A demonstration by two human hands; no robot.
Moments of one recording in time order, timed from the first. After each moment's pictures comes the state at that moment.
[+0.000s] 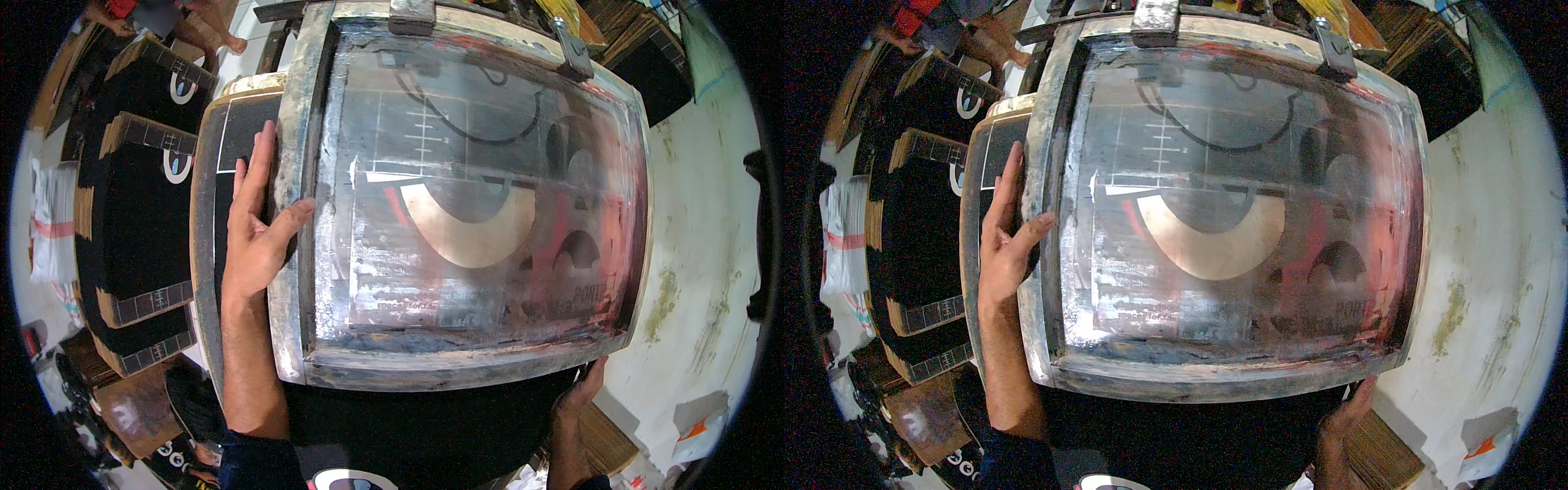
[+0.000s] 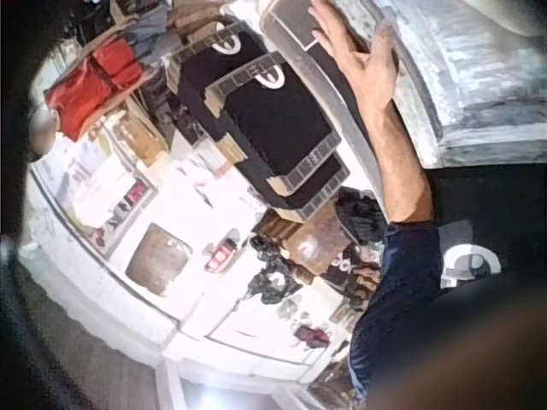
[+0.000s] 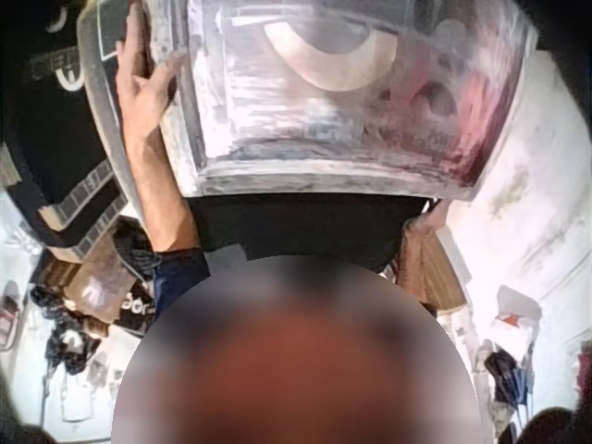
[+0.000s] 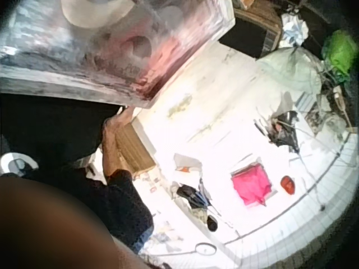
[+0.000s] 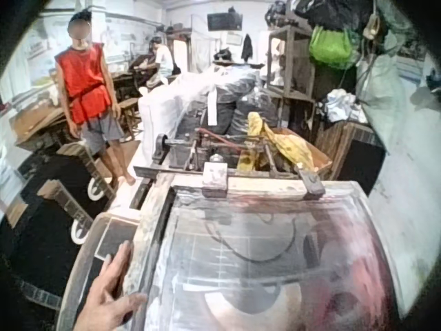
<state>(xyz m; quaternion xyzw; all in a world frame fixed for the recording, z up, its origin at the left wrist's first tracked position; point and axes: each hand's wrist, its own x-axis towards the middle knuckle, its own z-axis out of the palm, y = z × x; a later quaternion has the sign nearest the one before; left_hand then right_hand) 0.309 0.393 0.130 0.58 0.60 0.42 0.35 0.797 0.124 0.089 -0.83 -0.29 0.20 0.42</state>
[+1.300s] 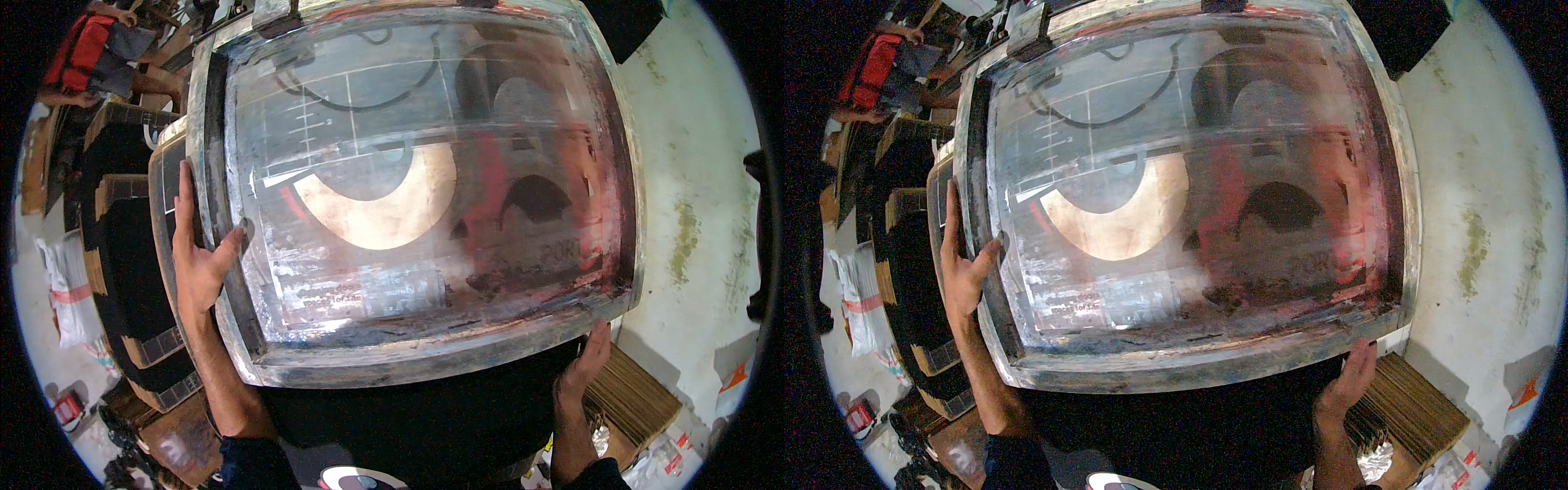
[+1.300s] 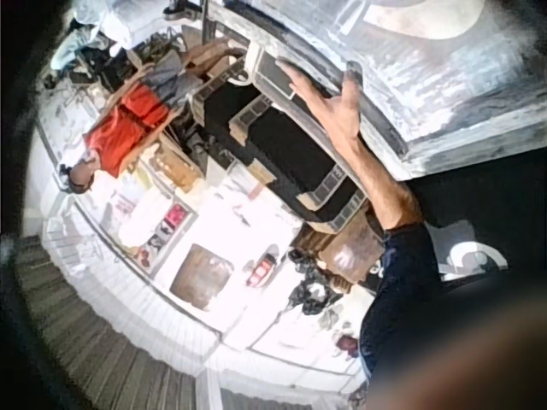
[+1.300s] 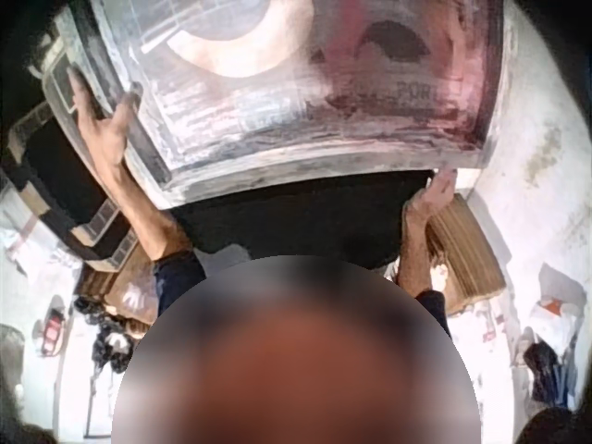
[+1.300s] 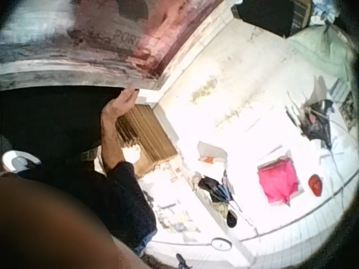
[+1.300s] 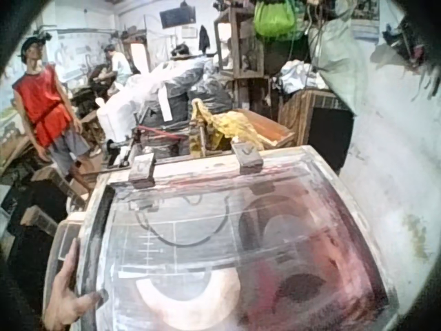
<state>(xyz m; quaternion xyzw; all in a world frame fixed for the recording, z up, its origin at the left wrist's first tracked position) 0.331 0.389 0.148 0.64 0.66 0.29 0.28 0.779 0.129 0.093 -0.84 -0.30 0.18 0.41</state>
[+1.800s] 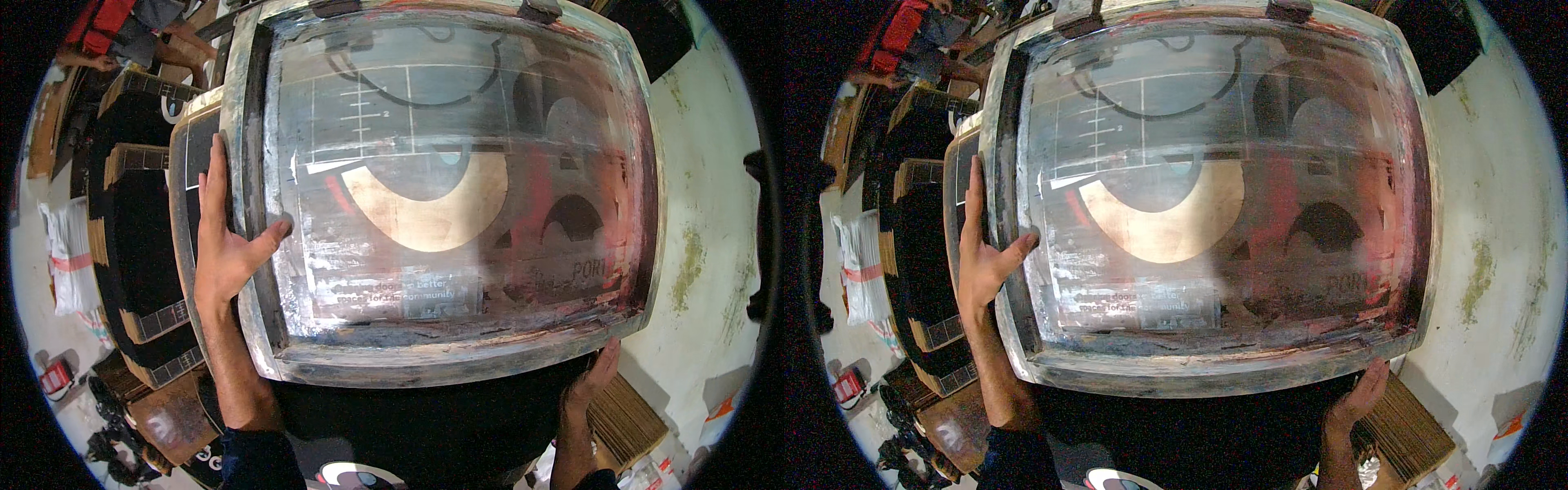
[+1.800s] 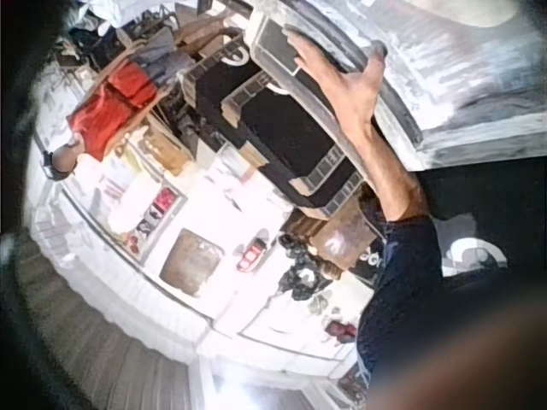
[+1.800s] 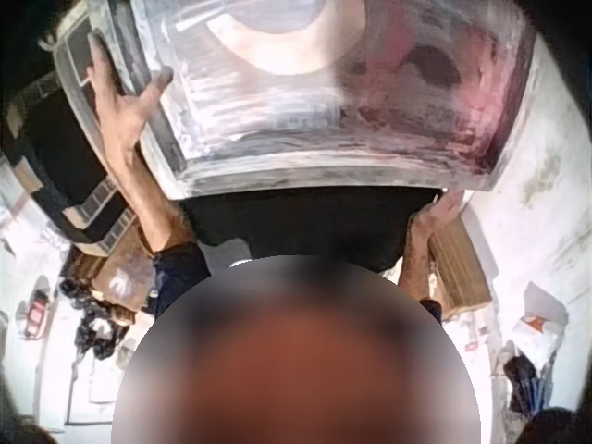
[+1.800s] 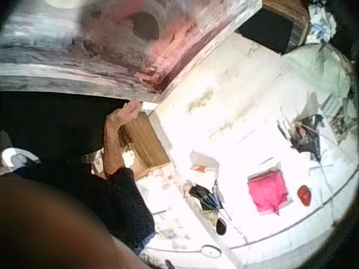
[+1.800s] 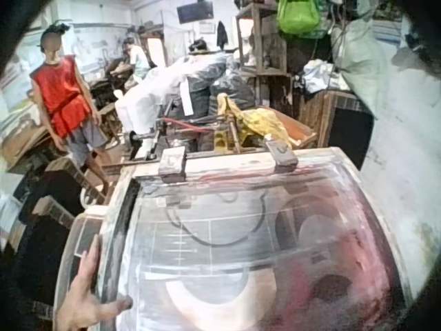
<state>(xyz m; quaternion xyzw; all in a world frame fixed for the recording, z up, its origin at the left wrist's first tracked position) 0.324 0.392 0.143 0.66 0.65 0.27 0.25 0.786 0.127 0.092 -0.83 -0.19 0.24 0.47</state>
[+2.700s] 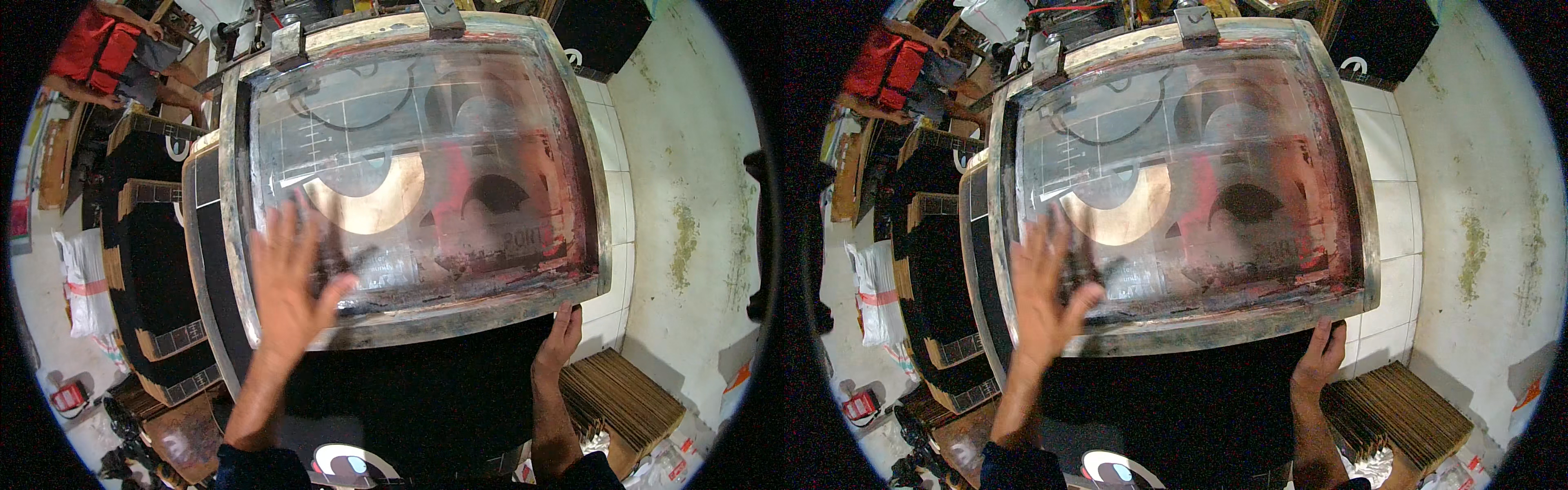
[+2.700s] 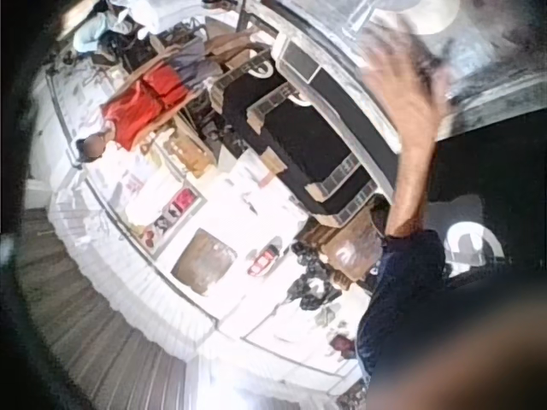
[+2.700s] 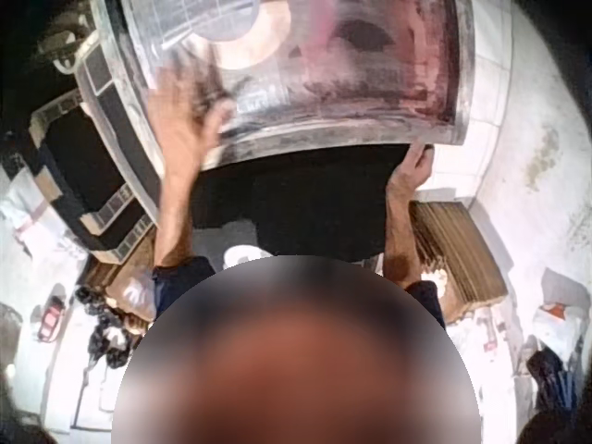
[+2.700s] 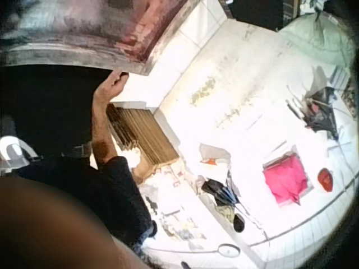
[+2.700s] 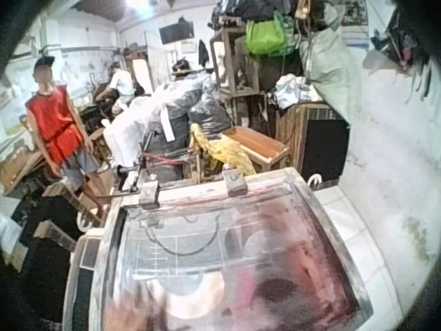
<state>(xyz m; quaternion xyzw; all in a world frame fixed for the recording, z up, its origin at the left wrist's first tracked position) 0.425 0.309 0.183 0.81 0.57 0.07 0.10 0.769 0.154 0.104 -0.78 -0.26 0.25 0.51</state>
